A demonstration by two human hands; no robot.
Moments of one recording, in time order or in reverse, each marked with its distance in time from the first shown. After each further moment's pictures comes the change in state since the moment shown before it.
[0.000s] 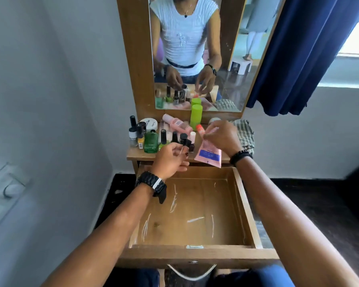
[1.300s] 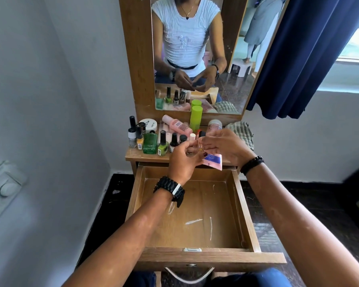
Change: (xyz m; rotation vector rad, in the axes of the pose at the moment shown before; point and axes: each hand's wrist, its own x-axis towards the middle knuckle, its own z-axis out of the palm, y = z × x) left_hand 0.006 -0.003 0.040 -0.161 0.096 0.184; right_hand -0.016 0.002 -0.022 0.562 -0.444 0.177
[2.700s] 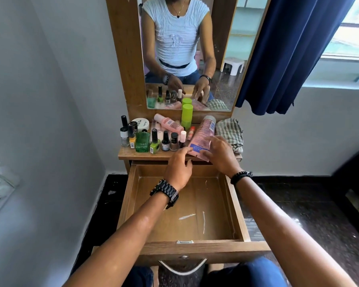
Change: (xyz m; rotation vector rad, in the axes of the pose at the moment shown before) left_hand -0.007 -0.028 0.008 0.633 -0.010 0.188; right_hand -0.003 0.058 -0.006 -0.778 0.355 -0.224
